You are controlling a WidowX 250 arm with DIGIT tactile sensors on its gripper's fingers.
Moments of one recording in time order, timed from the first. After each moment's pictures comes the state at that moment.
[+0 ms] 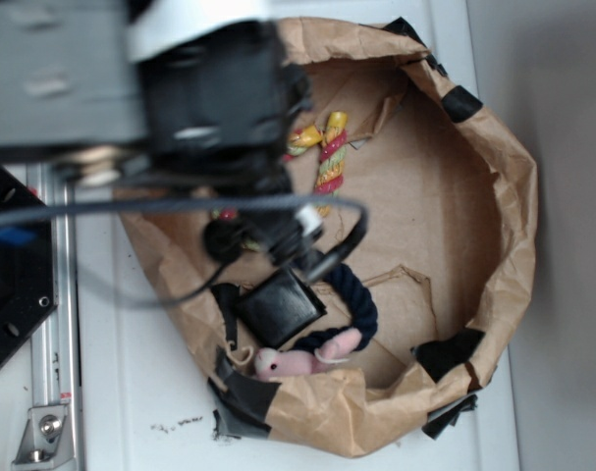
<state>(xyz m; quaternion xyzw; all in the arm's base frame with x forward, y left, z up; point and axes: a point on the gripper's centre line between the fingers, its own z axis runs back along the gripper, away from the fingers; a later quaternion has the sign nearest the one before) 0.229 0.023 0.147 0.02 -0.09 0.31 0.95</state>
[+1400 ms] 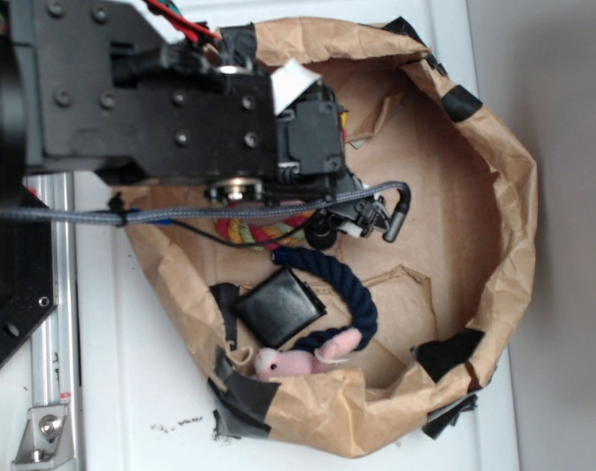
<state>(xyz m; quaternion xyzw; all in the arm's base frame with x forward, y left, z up) 0.256 0.022 0.071 -0.02 -0.12 0.48 0.87</state>
